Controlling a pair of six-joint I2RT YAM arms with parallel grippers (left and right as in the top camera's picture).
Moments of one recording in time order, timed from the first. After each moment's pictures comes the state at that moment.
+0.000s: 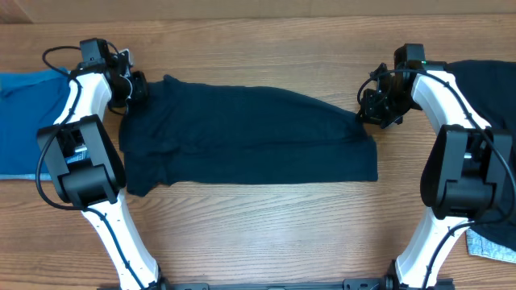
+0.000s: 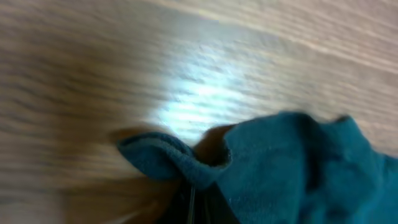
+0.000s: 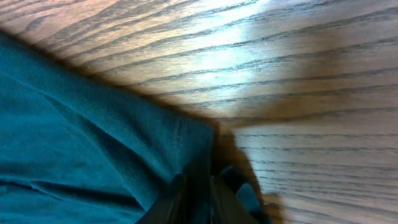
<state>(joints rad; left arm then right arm) 0.25 2.33 1.79 -0.66 0.30 -0.05 -0.08 2.11 1.58 -0.96 -0.34 0.05</state>
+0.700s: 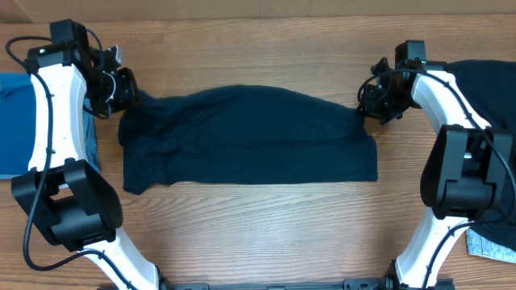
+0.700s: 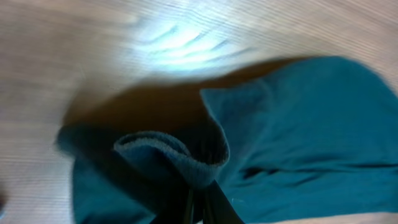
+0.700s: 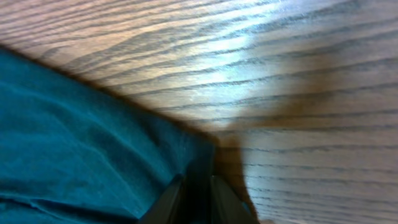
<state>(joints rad) 0.25 1.99 1.84 -1.23 0.33 -0.05 -0.08 2.11 1.58 -0.89 -0.33 0.05</state>
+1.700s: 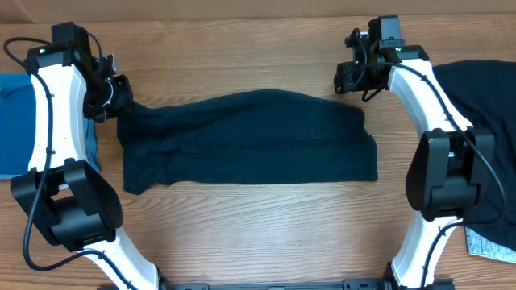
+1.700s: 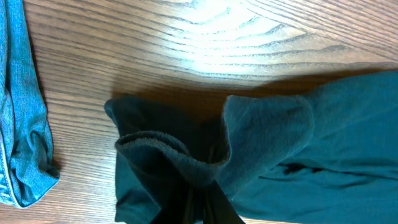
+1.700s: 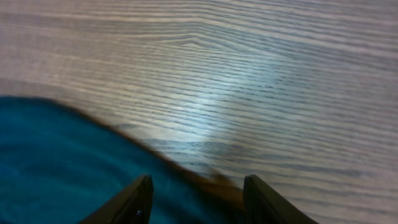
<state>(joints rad) 0.25 1.99 1.84 -1.28 0.17 -0.05 0.06 2.11 1.72 -0.75 -0.20 -0.02</state>
